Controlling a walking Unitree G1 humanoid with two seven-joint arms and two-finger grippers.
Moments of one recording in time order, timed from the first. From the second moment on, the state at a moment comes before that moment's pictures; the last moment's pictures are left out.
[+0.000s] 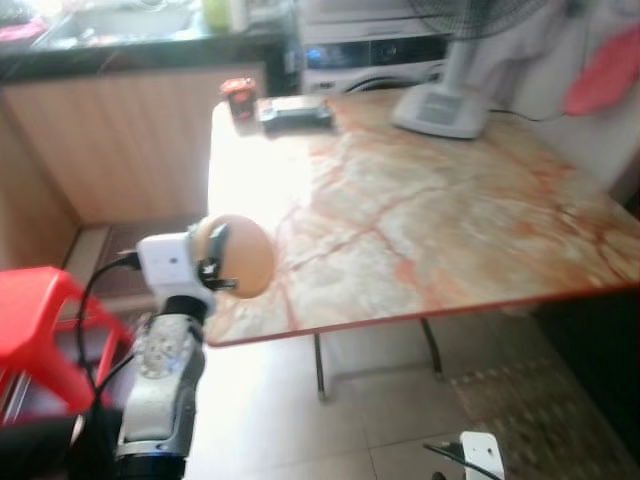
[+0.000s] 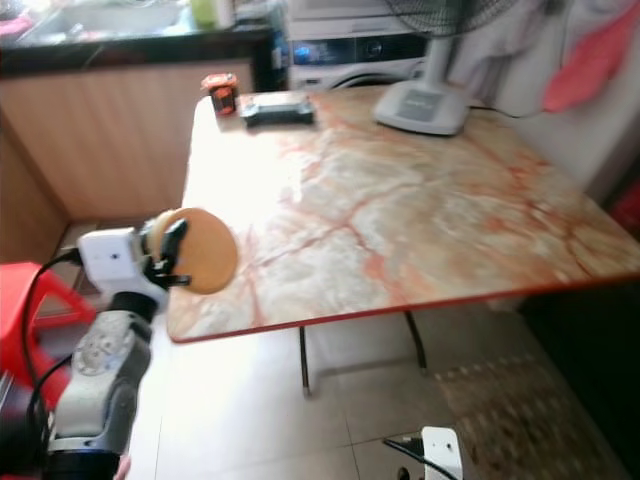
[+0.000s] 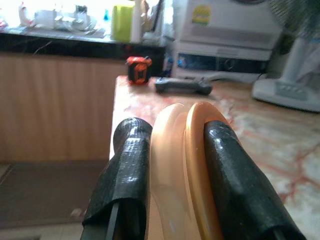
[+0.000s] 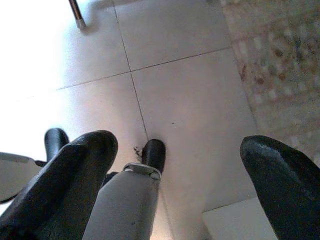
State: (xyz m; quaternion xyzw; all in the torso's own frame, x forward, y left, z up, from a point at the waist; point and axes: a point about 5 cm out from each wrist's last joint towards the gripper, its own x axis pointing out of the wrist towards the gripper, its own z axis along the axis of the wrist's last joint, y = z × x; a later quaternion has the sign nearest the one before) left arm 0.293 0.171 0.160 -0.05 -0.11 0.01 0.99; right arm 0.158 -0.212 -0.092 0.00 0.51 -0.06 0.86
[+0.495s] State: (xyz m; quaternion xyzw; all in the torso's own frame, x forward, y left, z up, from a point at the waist) left arm 0.296 0.164 0.166 -0.05 -0.13 0.00 0.99; right arm 0.155 -0.211 -0.094 0.01 0.52 -0.06 0.85
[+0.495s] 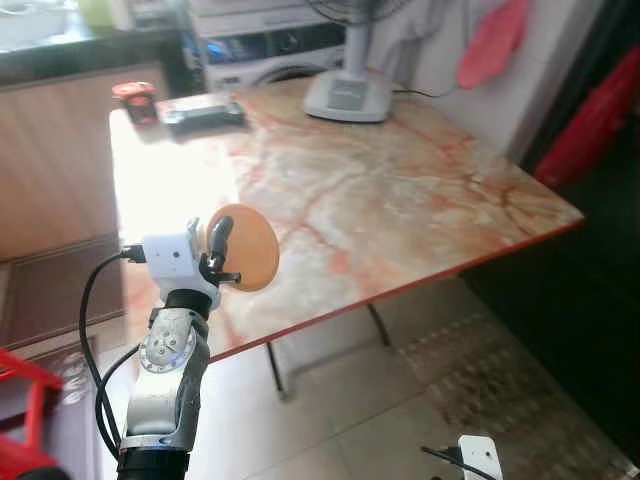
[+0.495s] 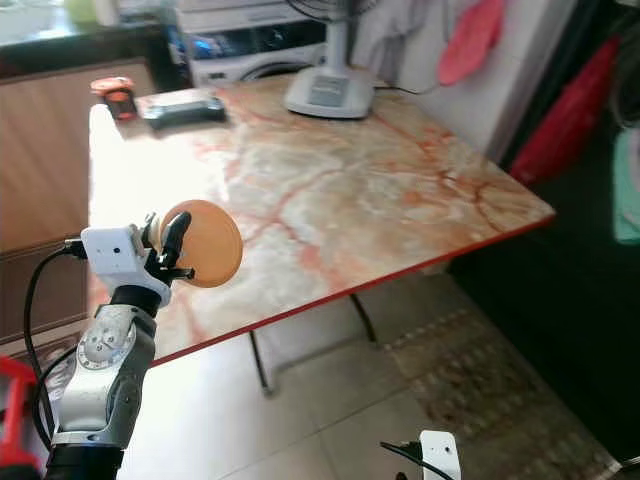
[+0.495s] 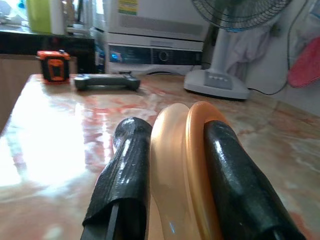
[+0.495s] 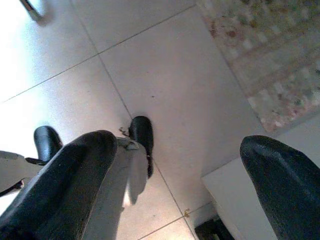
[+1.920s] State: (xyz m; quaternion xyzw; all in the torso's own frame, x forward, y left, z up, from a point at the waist) left arm 0.296 0.151 0.166 -0.03 -0.13 -0.03 0.99; right arm 0.157 -0.211 -0.093 0.01 0.52 -0.04 0.85
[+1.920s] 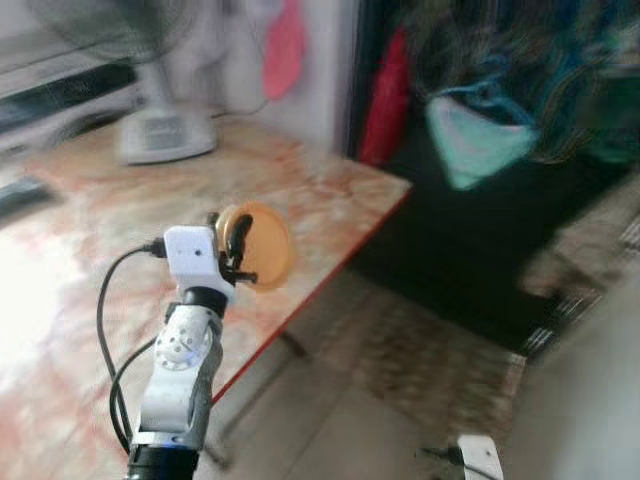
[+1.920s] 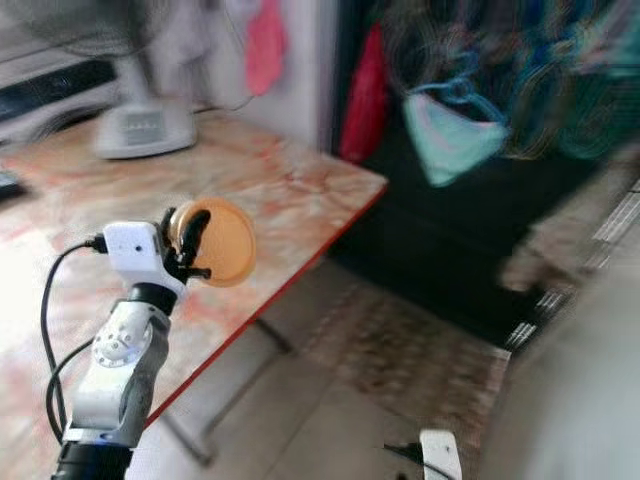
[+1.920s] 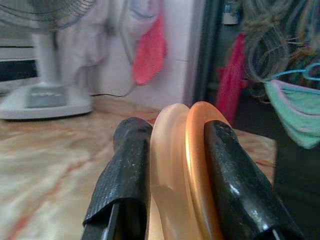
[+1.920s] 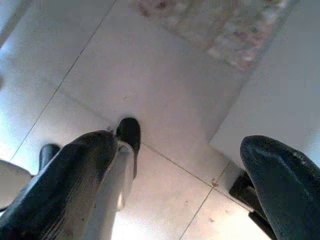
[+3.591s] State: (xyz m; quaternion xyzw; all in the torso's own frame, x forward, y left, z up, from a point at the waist) left arm 0.302 0.174 0.156 -0.03 -0.11 0.02 0.99; right arm 0.161 -0.203 -0.093 0.00 0.52 -0.02 0.85
